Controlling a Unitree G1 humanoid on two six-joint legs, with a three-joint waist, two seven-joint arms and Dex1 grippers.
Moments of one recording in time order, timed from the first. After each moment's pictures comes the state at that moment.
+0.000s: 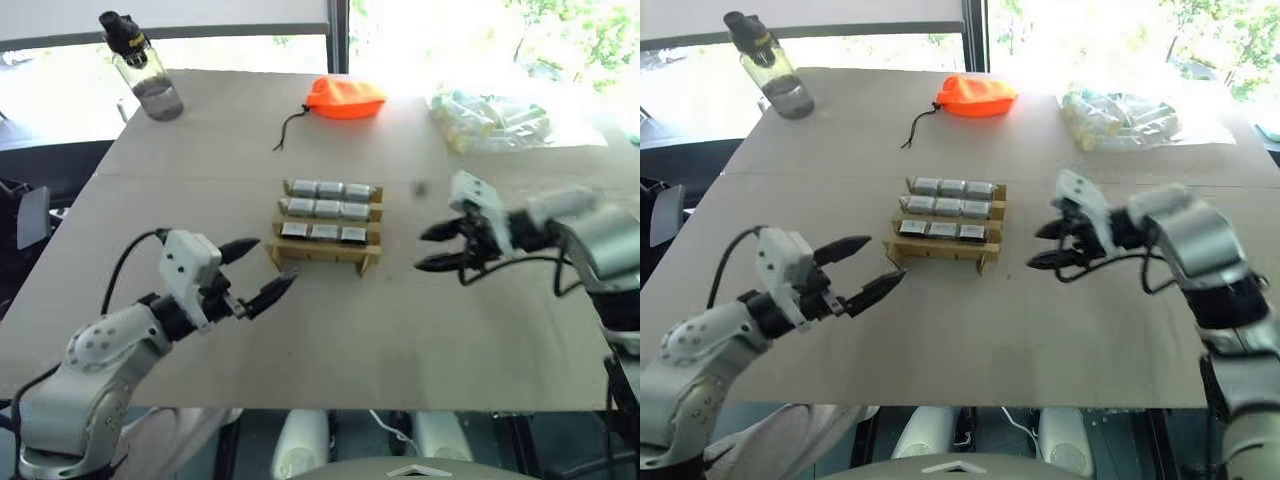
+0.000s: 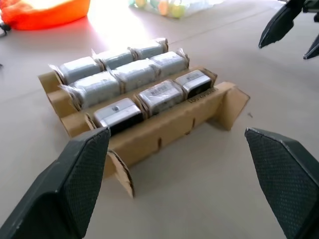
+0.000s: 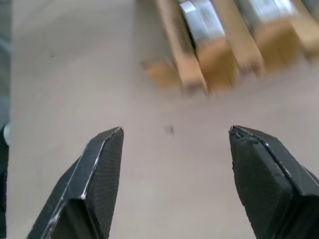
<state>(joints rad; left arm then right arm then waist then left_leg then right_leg) 0.20 0.63 0.30 -0.64 -0.60 0.54 -0.67 -0.57 -0.71 0.07 -0.17 0.32 0.92 1.23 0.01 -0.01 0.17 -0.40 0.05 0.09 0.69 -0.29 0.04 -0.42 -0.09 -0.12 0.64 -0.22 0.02</state>
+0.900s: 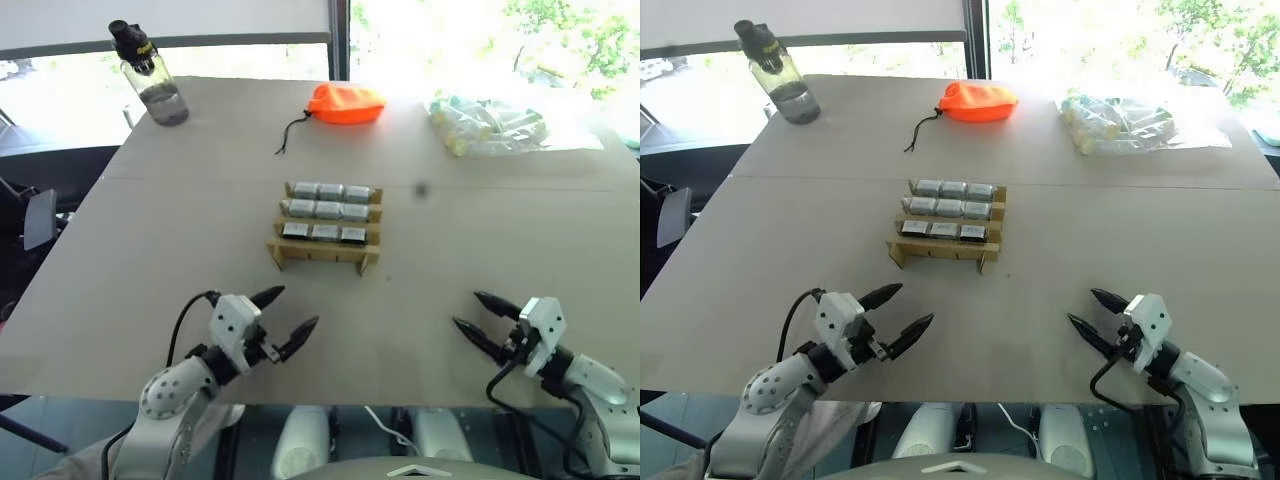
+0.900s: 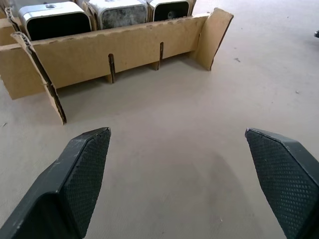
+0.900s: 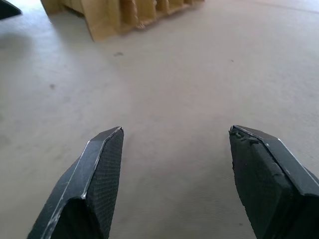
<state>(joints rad) 0.29 0.45 0.06 -0.35 -0.32 0.08 -0.71 0.27 -0.38 -0.16 -0.16 0.34 -0.09 0.92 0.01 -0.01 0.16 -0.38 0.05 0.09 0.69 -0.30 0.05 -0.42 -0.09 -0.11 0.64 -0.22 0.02</state>
